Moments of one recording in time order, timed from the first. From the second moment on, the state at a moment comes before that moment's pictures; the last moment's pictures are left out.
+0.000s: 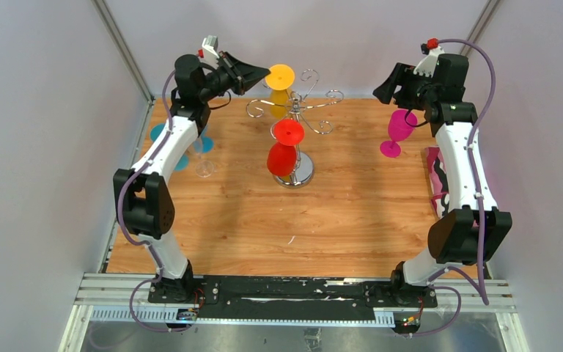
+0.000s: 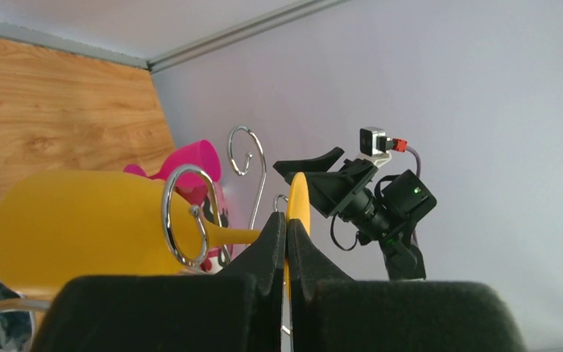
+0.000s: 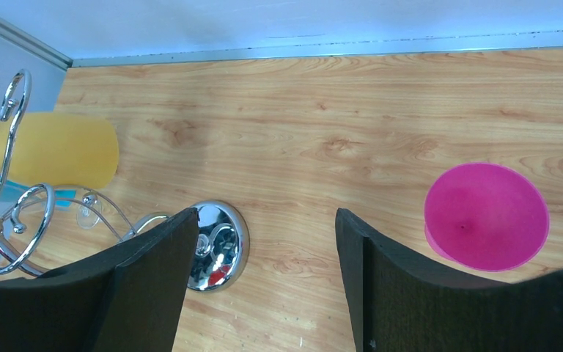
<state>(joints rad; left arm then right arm) -0.18 1.79 1.59 0.34 0.74 -1.31 -0.06 1.54 1.66 -0.50 -0.42 0.23</state>
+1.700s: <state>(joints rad) -0.26 1.53 1.59 1.25 0.76 -1.65 -0.05 1.29 1.31 0.50 -0.97 0.91</state>
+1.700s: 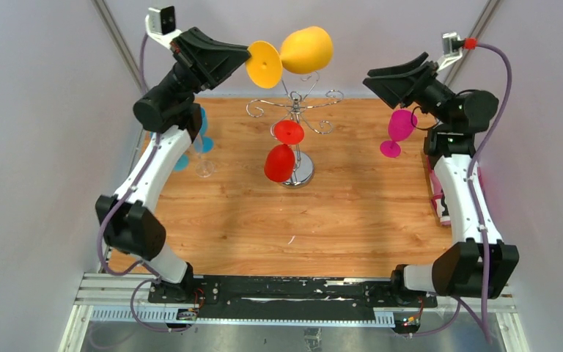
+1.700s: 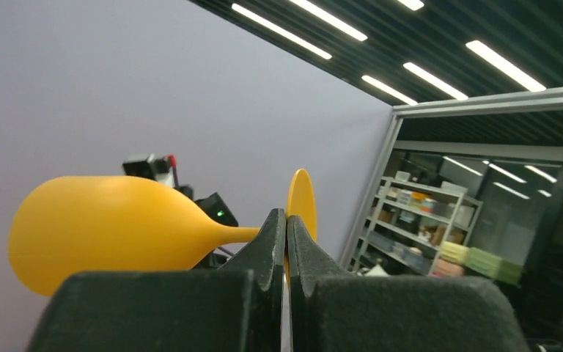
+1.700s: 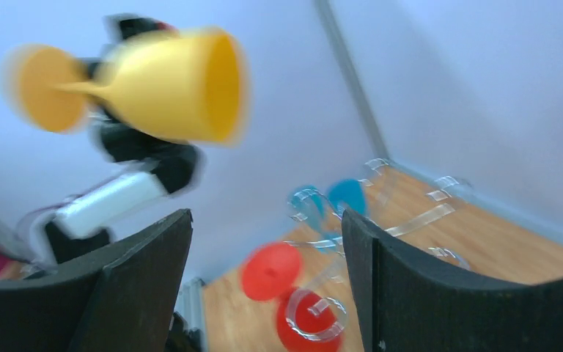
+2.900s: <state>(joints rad) -0.28 1.63 1.45 1.51 0.76 -1.81 0.28 1.76 1.65 1.42 -0.99 1.73</state>
